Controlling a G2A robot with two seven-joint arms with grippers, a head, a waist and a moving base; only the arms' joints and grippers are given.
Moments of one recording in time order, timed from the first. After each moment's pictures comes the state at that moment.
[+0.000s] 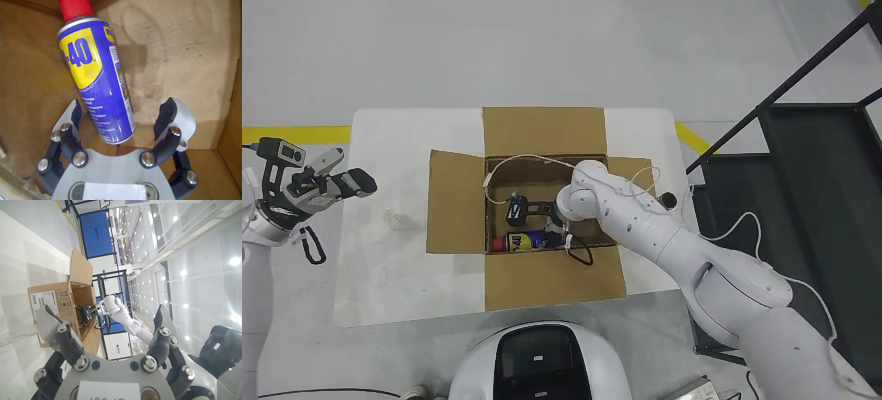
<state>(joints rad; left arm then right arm) 1.10 -0.92 -1.63 -1.23 -0.60 -0.27 -1.21 -0.51 -1.43 0.42 -0.85 -0.75 -0.69 0.96</state>
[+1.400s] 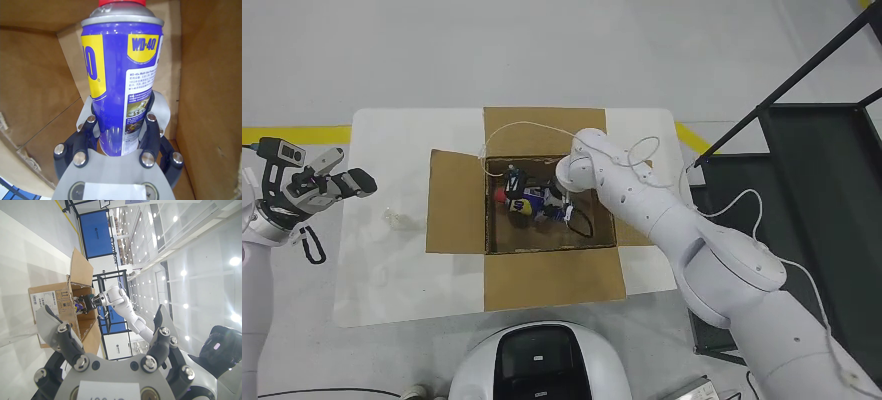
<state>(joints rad) 1.10 -0.92 -1.63 -1.23 -0.60 -0.27 -1.21 -0.39 -1.46 0.48 -0.74 -0.77 -0.81 0.93</state>
